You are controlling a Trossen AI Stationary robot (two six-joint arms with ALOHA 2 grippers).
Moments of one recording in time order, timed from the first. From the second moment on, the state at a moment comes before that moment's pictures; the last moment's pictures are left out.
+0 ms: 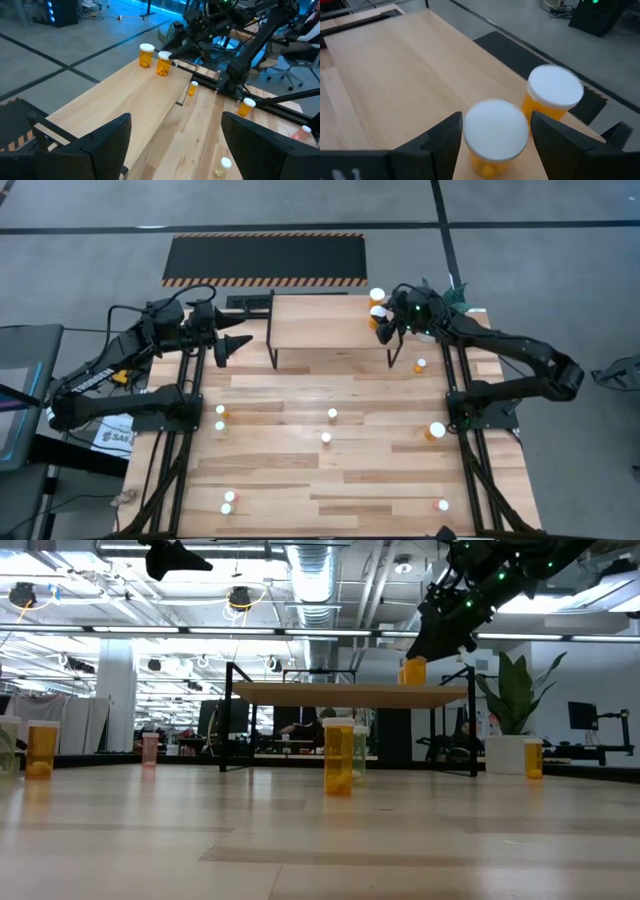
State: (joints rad) left arm 0.51 0.73 0.97 -0.51 0.14 -0.17; right arm -0.65 1.17 0.85 -0.14 0.08 0.01
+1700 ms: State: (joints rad) left arm 0.51 0.78 0.97 -0.48 0.28 -0.29; right arm 0.32 1.19 0.90 -1.25 -0.24 1.27
